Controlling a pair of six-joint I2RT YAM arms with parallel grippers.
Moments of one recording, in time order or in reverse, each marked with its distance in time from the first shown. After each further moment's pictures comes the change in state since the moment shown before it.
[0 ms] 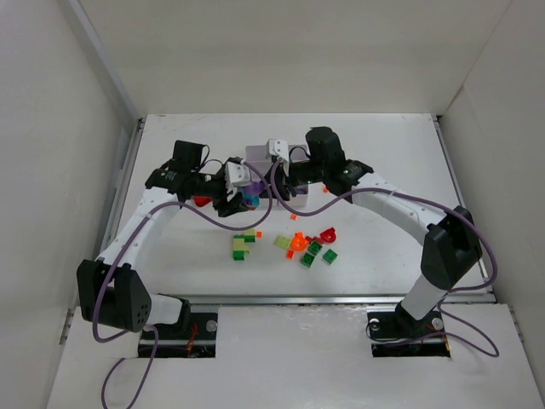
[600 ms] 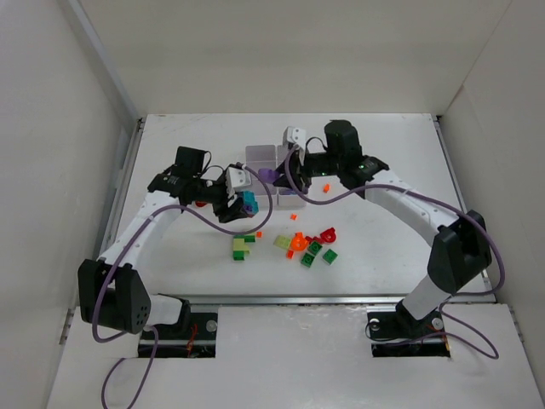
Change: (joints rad) left arm -0.007 -0.009 -0.051 0.017 -0.010 -0.032; right arm -0.082 -0.042 -0.029 0.001 0.009 0.035
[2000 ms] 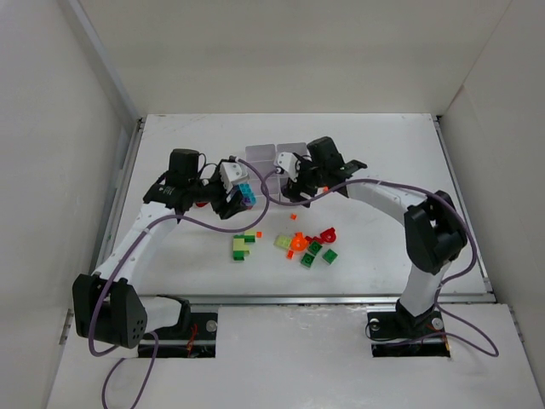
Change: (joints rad) left arm 0.010 -0.088 -0.093 0.195 -0.101 -0.235; right arm -0.021 0.191 0.001 -0.198 0.459 -0.315
